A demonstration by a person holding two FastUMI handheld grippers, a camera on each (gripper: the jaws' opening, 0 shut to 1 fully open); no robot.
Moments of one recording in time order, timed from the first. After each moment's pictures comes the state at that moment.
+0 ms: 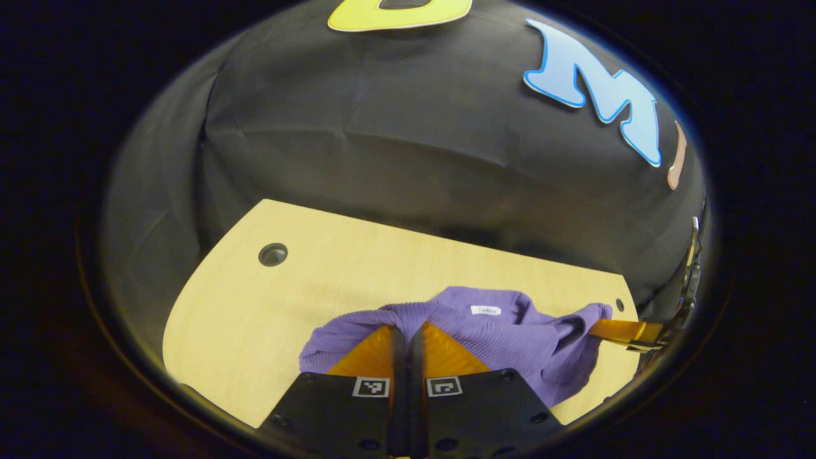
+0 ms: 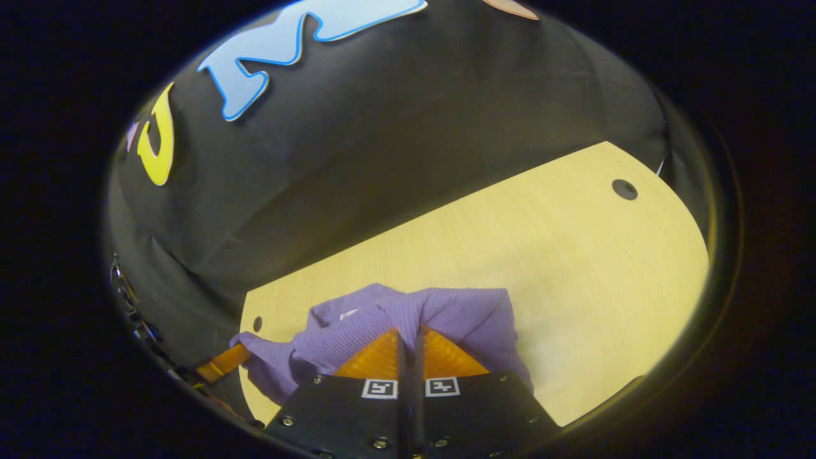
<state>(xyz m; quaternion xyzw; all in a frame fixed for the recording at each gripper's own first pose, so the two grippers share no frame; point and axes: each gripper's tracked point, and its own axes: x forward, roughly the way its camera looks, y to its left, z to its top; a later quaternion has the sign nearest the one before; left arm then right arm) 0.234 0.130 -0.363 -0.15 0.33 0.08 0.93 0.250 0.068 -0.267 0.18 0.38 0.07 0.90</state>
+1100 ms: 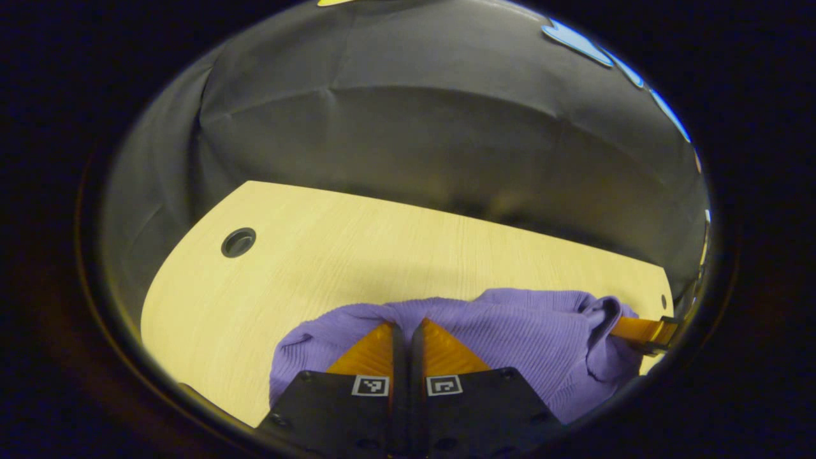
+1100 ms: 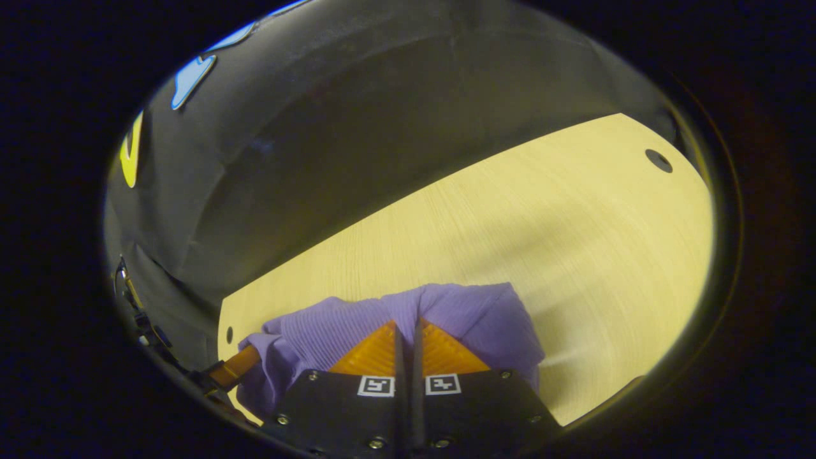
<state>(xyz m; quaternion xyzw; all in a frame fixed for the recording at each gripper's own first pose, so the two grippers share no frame) 0.284 0.136 -0.472 -0.12 0.37 0.12 0.92 0.300 0.077 -0.354 0.20 0.40 0.07 0.89</state>
